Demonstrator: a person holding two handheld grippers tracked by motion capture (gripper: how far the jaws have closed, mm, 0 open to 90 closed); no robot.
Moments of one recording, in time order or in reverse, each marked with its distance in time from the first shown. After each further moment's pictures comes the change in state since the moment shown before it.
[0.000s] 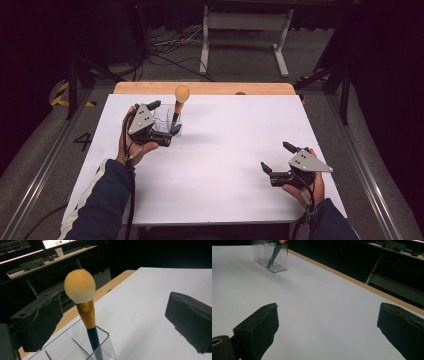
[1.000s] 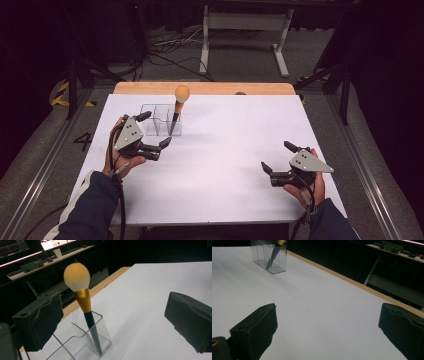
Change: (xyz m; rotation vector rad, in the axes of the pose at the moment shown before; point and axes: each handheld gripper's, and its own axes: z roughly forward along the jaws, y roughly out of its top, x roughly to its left) left arm -0.010 -0.013 -0.040 0.009 -0.010 0.033; right arm 0.000 0.001 -0.001 -0.006 -0.013 -0.007
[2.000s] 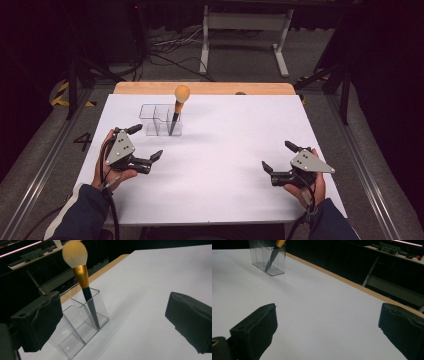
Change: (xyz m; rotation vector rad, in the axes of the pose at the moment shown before) left arm -0.010 -0.027 -0.026 0.068 0.010 0.010; right arm 0.000 0.001 -0.001 -0.011 -0.008 0.006
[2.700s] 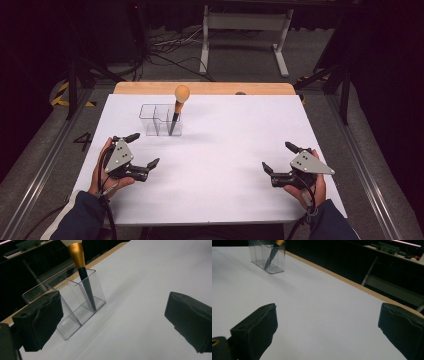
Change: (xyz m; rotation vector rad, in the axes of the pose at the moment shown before) left arm -0.005 -0.026 -0.007 0.048 -0.002 -0.017; right arm 0.001 -0.001 -0.002 0.009 -0.010 -0.013
